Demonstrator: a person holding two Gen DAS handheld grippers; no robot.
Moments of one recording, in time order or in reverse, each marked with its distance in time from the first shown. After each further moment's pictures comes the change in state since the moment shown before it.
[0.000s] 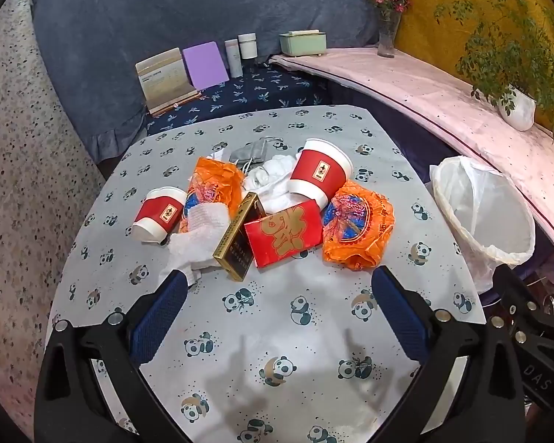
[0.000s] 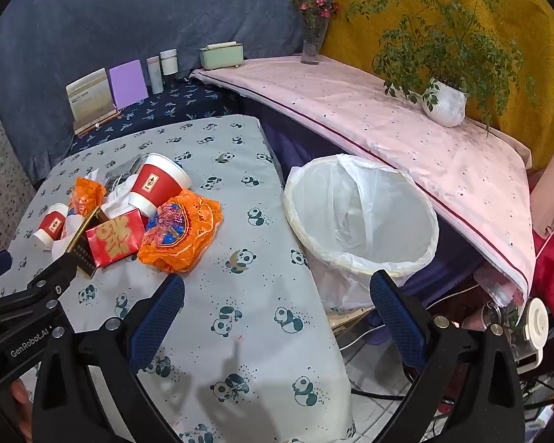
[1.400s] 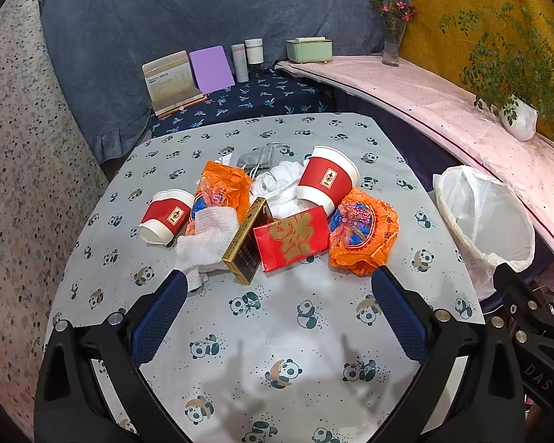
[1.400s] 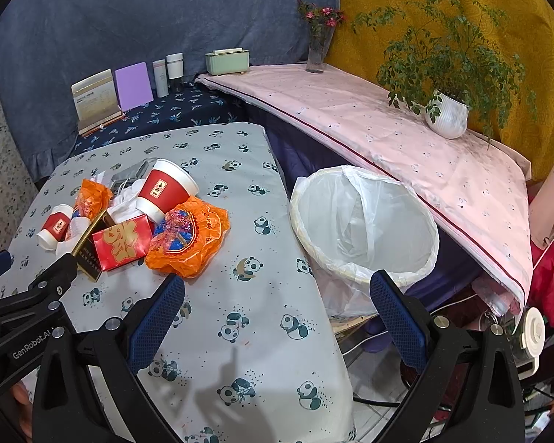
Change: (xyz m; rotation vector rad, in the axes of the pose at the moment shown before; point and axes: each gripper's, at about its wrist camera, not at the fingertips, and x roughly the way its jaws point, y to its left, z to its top) left arm -0.003 0.009 -0.002 -0.022 -0.026 -0.002; right arm -0.008 0.011 0.004 -0.022 -0.026 -0.003
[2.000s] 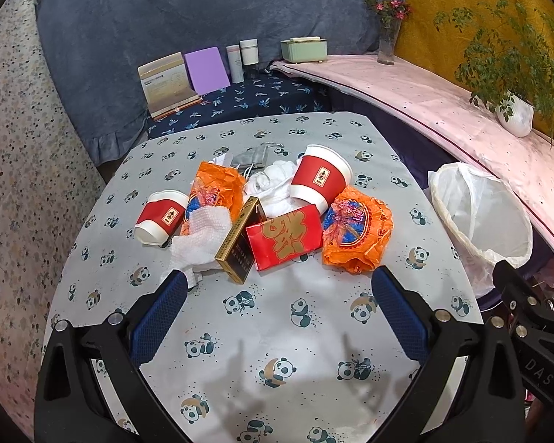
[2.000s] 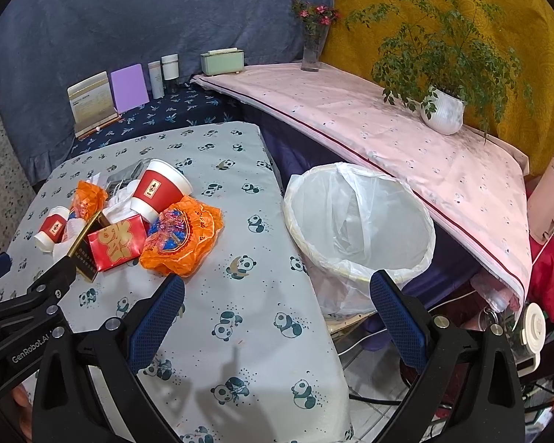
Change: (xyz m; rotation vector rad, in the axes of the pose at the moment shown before) left arm 0.001 -0.007 -0.004 0.016 -0.006 -0.006; right arm 0.004 -0.009 -0.003 0.018 0.003 -0.003
